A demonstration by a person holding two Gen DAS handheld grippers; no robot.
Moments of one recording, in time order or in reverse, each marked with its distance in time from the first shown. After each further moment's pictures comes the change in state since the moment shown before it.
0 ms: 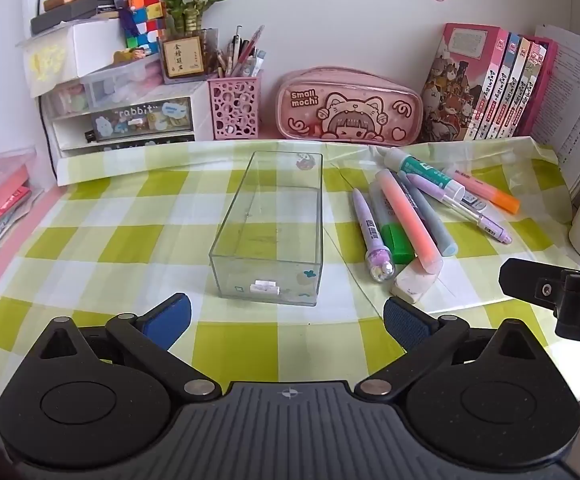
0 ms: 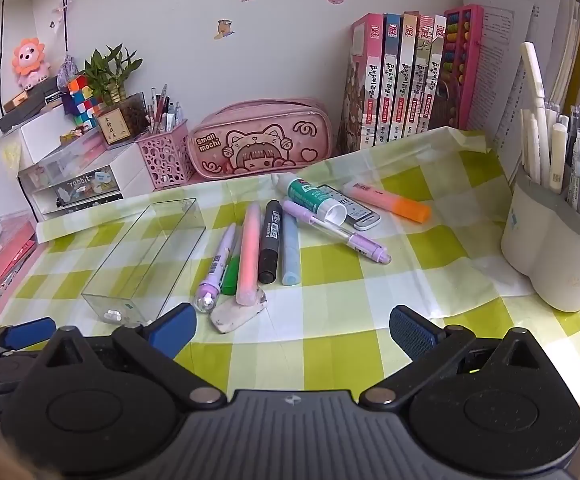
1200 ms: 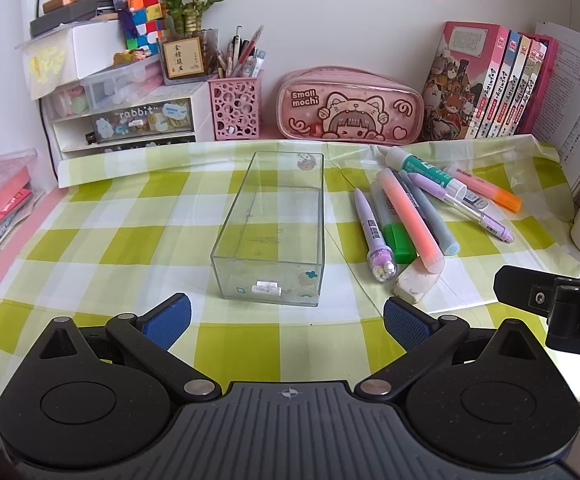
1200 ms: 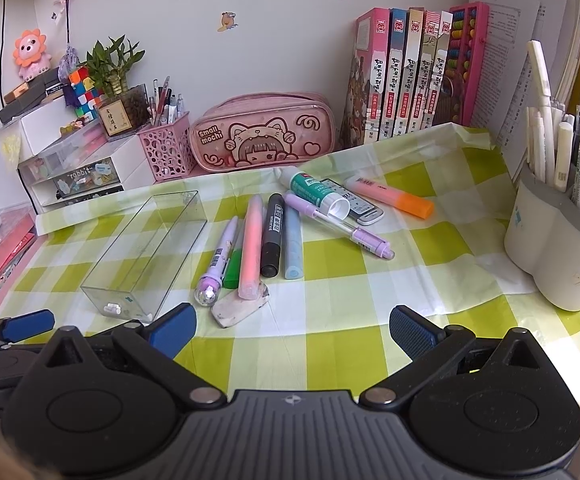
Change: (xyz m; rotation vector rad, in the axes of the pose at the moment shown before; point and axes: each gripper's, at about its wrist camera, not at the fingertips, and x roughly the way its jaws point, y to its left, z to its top) left arm 0.002 0.003 -0.003 0.010 -0.007 0.005; right arm 0.003 0.001 0.001 -0.012 0.016 0.003
